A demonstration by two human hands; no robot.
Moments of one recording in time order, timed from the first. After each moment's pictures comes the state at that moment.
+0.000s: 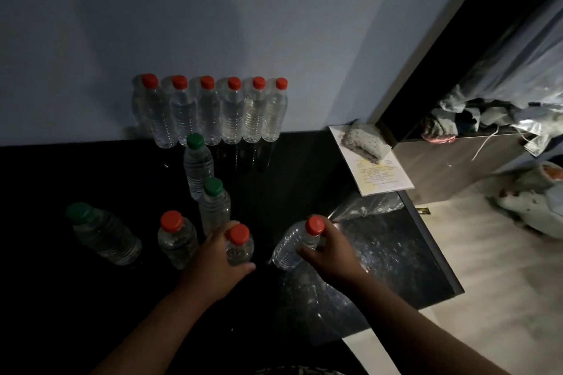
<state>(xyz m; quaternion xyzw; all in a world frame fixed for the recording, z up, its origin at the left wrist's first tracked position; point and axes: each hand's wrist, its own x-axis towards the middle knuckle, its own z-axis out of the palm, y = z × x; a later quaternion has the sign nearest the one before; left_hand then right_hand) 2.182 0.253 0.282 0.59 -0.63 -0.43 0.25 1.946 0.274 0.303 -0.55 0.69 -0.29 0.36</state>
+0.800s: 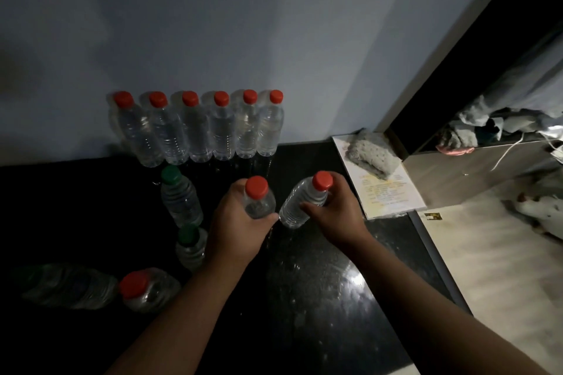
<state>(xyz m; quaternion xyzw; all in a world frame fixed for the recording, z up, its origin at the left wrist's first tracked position) 2.096 0.138 0.323 0.62 -0.54 -0.38 0.42 1.902 0.131 0.324 -0.54 0.68 -0.37 0.31</state>
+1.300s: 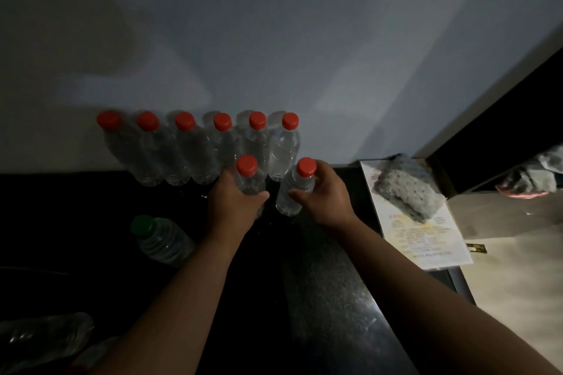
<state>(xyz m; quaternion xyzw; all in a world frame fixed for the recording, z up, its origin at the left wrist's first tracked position) 2.073 -0.011 0.289 0.70 -0.45 -0.36 0.42 1.899 -0.025 0.296 -0.59 0.63 -0.34 0.39</state>
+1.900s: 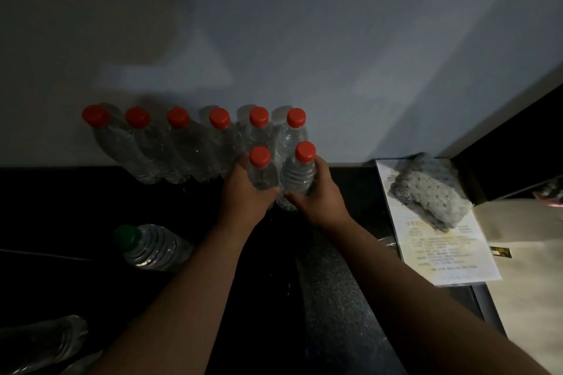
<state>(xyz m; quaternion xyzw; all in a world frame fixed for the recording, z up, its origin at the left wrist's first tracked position) 2.058 -0.049 0.259 0.66 -0.46 -0.40 0.44 1.906 -0.051 0.265 -0.56 0.61 -0.32 0.47</state>
